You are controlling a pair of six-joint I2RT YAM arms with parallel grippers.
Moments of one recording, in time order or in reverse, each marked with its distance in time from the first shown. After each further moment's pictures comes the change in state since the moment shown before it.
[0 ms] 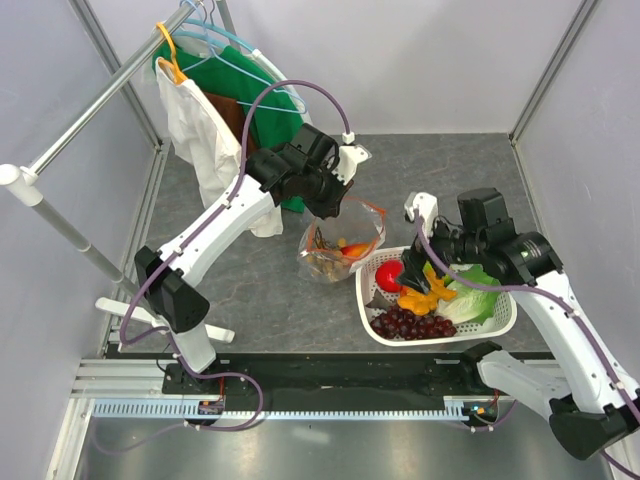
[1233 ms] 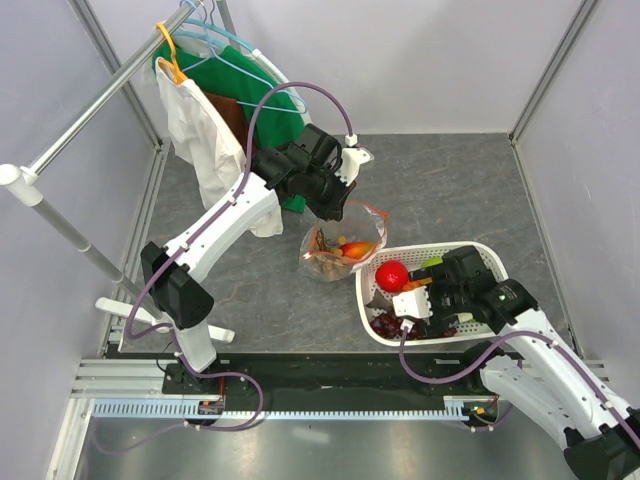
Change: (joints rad) left arm 0.003 0.036 0.016 -0.017 0.058 -0.013; right arm 0.064 -0.249 -0.516 0.018 0.259 -1.003
